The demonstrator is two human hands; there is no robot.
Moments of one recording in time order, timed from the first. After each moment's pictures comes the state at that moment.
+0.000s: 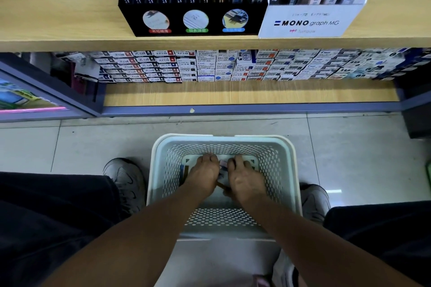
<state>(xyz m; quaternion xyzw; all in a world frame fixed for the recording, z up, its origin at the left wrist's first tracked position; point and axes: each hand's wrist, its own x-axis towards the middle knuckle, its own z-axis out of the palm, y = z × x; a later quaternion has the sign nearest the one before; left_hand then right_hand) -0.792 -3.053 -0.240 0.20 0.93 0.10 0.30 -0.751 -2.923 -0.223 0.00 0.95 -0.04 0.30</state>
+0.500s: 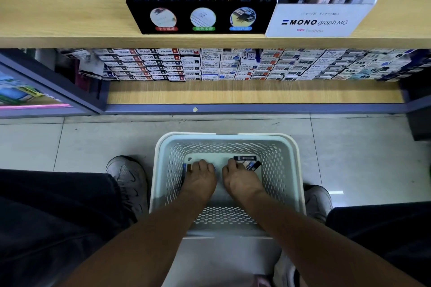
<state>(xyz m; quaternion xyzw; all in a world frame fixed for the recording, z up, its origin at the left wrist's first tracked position) -0.770 -3.066 -0.249 0.21 0.94 -0.07 0.28 -0.754 -2.934 -0.227 -0.14 0.95 0.02 0.29</state>
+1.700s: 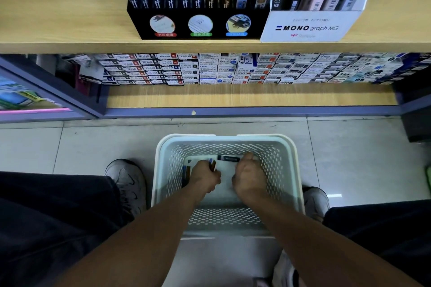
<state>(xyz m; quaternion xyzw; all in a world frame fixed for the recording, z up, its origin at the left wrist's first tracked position) -0.795 -3.051 -0.239 -0.20 0.79 0.40 0.41 -0.762 -2.923 -0.236 0.20 0.94 -0.16 0.25</state>
